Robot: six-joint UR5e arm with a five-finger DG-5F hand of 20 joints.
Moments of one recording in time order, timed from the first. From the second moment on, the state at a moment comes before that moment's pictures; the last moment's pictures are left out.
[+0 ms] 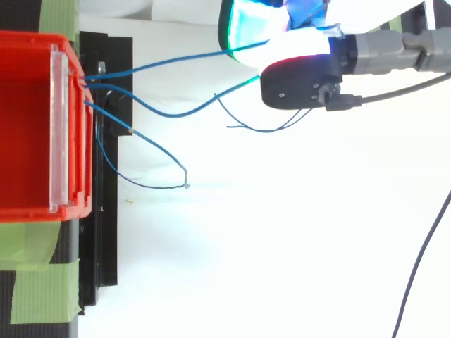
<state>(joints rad) 0.07 -1.77 -1.65 -2.83 -1.25 -0.68</state>
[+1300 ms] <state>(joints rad) 0.09 -1.77 -1.66 -2.98 -1.26 -0.67</state>
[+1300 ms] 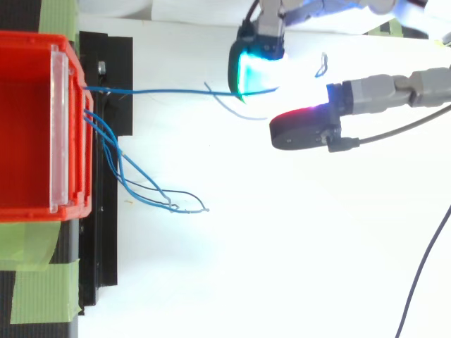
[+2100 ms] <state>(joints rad) 0.17 -1.72 -1.83 -2.94 -1.25 -0.60</state>
